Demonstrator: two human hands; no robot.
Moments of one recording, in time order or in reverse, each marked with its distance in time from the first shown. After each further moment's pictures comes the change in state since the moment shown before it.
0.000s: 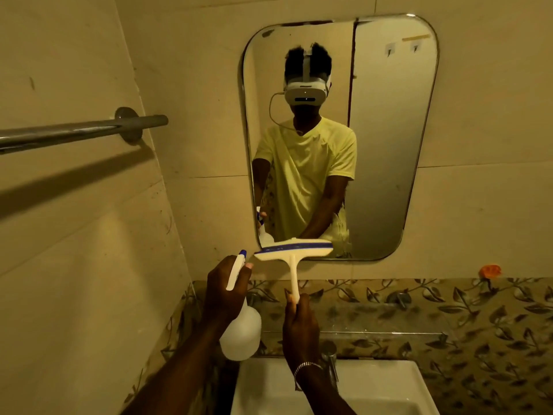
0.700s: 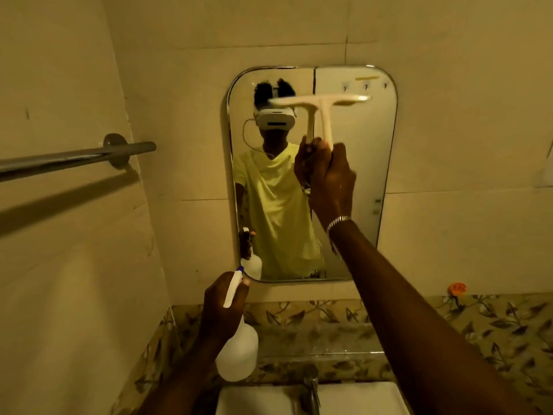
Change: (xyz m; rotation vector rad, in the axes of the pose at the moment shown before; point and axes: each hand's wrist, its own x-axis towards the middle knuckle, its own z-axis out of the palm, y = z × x) left_hand 0.004 0.015 0.023 -0.188 0.012 0.046; right_hand 0.189 -0.238 -0.183 0.277 0.360 -0.442
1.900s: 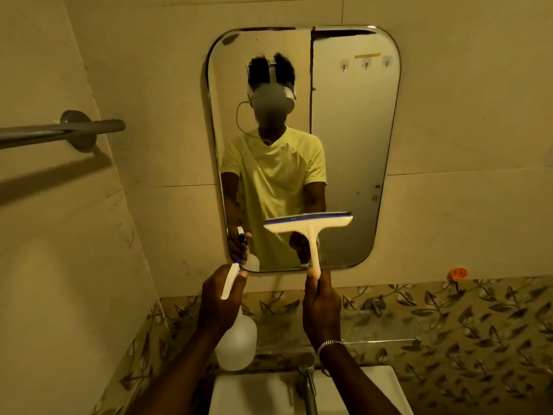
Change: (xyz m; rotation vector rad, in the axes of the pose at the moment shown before) left_hand 0.004 -0.023 0.024 0.099 -0.065 -0.020; right_hand -0.213 0.163 -0.023 -0.220 -0.165 0.227
